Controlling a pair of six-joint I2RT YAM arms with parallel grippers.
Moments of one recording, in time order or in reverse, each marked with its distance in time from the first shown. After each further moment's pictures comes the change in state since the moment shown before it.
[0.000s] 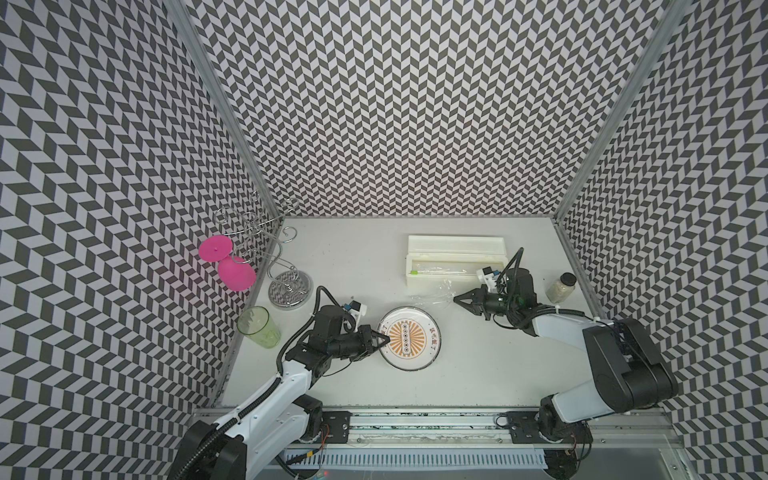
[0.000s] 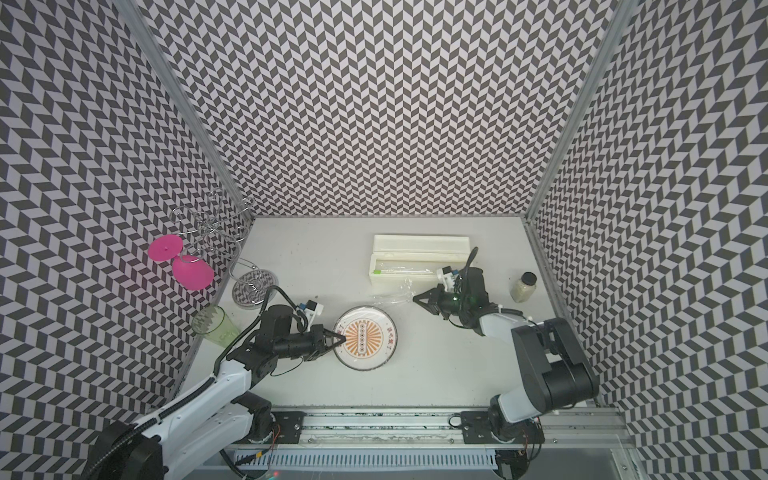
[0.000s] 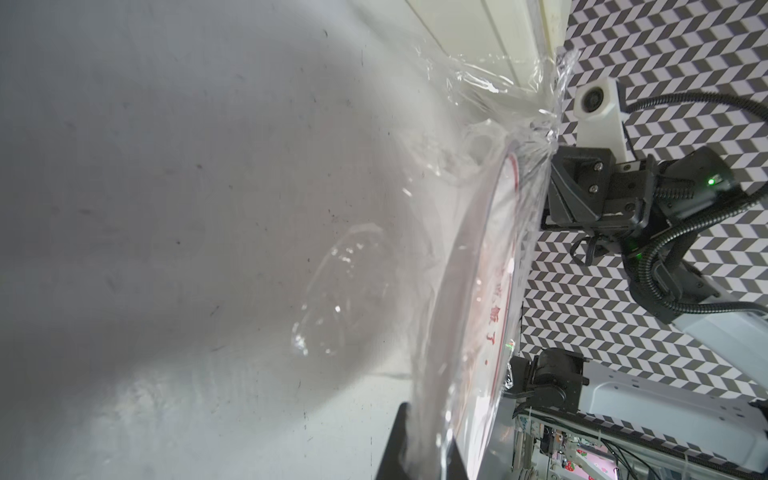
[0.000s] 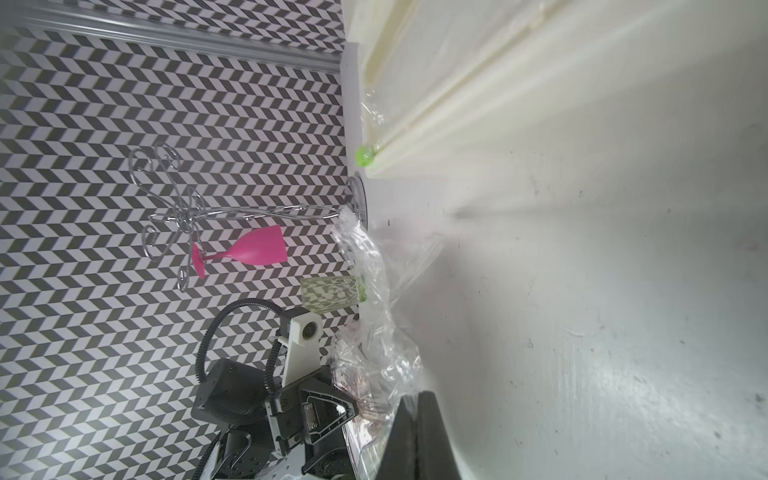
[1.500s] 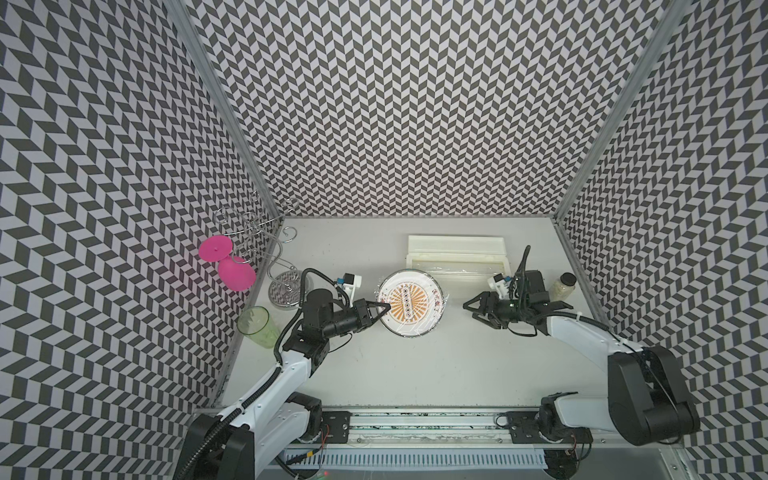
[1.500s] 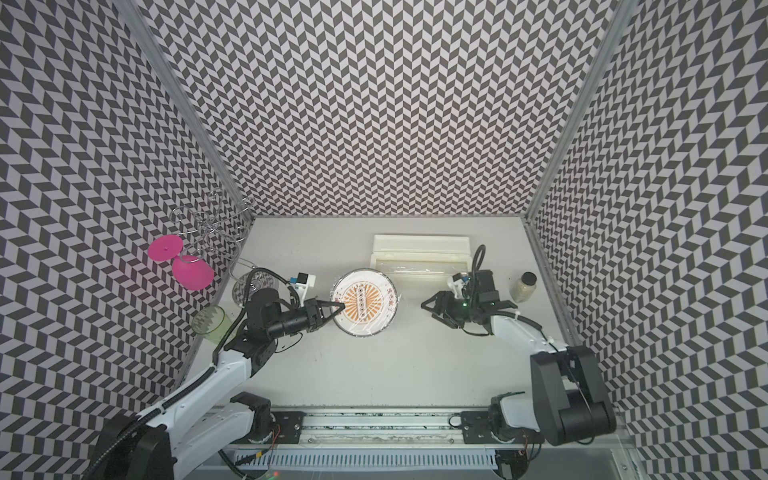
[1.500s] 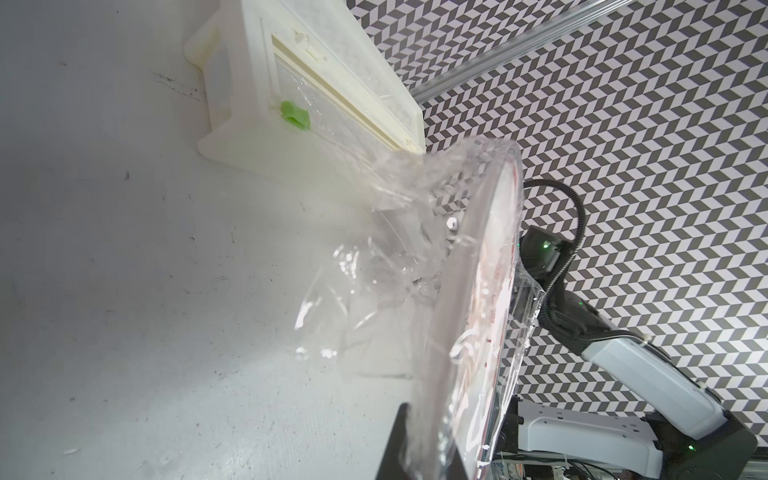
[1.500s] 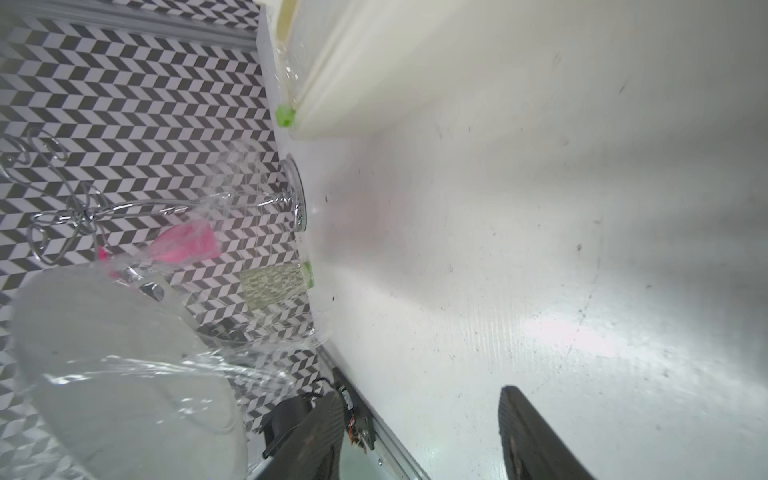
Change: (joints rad) left arm 0.071 0.072 0.082 0.336 0.072 -0.055; right arm -0.029 -0.176 0.122 -0.602 0.134 -0.299
